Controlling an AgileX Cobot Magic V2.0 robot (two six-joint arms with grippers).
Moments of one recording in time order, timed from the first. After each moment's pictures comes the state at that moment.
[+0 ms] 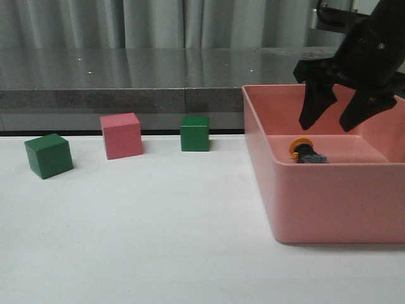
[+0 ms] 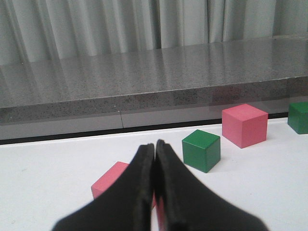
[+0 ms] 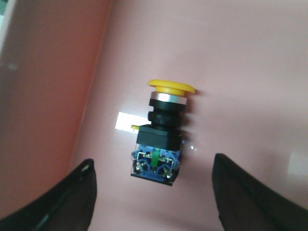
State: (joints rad) left arm -0.01 -0.01 0.00 0.03 0.08 0.02; right arm 0.16 1.79 -1.25 0.27 0.60 -0.17
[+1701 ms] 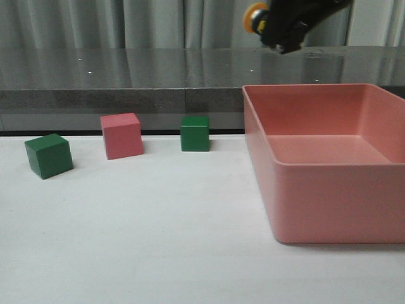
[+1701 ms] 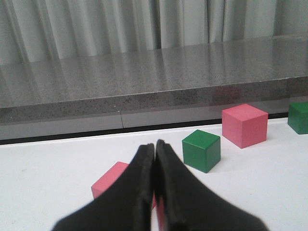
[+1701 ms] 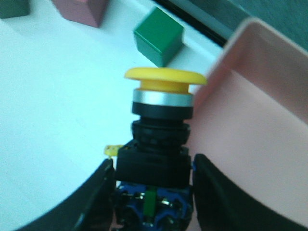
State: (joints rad) left arm -0.01 -0.01 0.00 0.03 0.08 0.02; right arm 0.35 1.66 -1.52 0.28 0.85 -0.53
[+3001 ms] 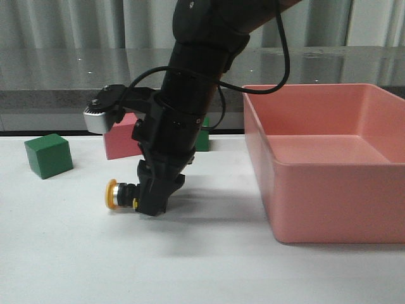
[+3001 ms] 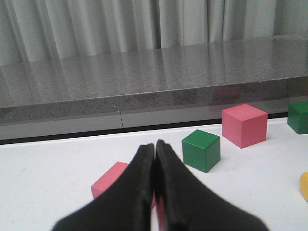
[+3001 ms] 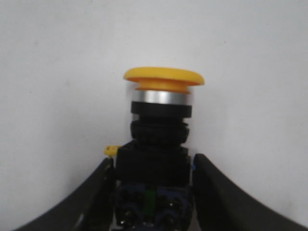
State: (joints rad) left arm -0.01 -0.01 0.00 0.03 0.08 0.02; right arm 0.67 2.21 -1.70 0.29 0.80 -1.08
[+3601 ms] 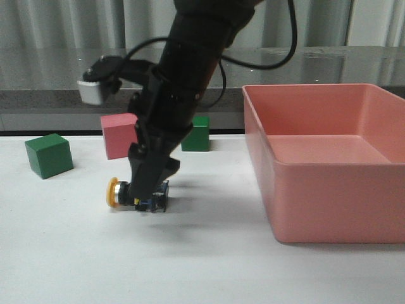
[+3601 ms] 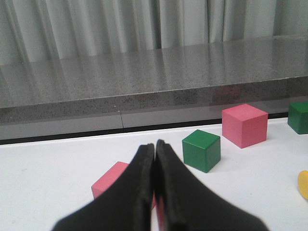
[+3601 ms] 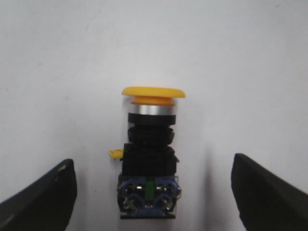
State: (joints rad) left arm -0.01 -0.01 0.00 0.03 0.08 0.02; right arm 0.67 2.12 -1.70 0.29 0.79 -1.04
